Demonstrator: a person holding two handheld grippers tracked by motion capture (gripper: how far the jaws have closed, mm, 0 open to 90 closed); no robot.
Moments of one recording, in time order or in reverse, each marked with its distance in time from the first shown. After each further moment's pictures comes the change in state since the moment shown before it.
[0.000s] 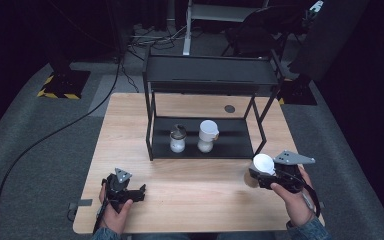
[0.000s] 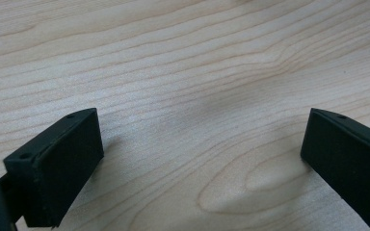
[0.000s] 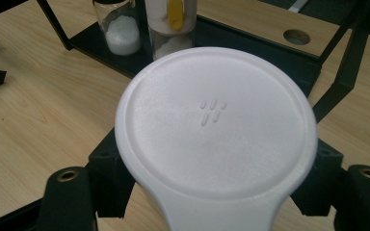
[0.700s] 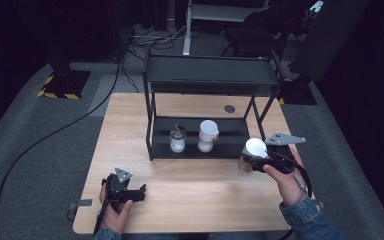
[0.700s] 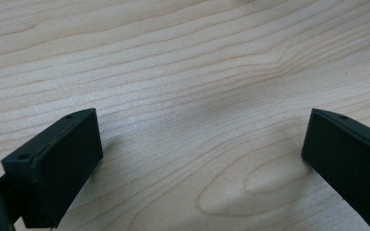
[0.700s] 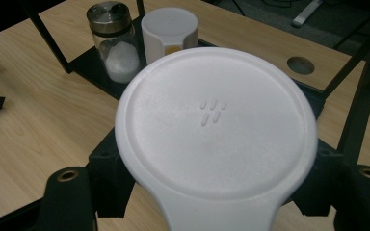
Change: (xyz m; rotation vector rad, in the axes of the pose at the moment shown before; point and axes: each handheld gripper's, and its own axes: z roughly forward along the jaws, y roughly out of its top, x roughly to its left) left arm -0.001 0.001 0.001 0.001 0.005 -0.003; right arm -0.008 0.045 0.022 -0.003 0.021 -0.028
